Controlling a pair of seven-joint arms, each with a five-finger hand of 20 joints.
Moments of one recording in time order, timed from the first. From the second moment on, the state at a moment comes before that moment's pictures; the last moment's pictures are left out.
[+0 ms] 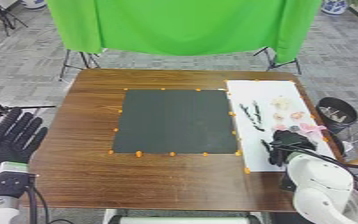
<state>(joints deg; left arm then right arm) 141.9 -48.8 -106.3 -127.7 3.5 14.5 33.8 -103.0 -44.2 75.4 -122.6 -124.4 -25.3 50.2</state>
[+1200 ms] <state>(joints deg) 147.3 -49.5 -110.9 -128.8 2.4 14.9 34.4 -81.3 -53.6 49.3 -118.7 -117.3 3.2 44.1</state>
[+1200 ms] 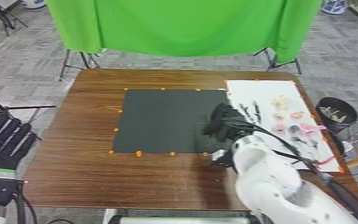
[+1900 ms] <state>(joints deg) 136.1 -44.8 -102.3 -125.9 3.6 15.7 32.7 -68.0 -77.4 33.7 -96.3 -119.0 2.9 49.4</state>
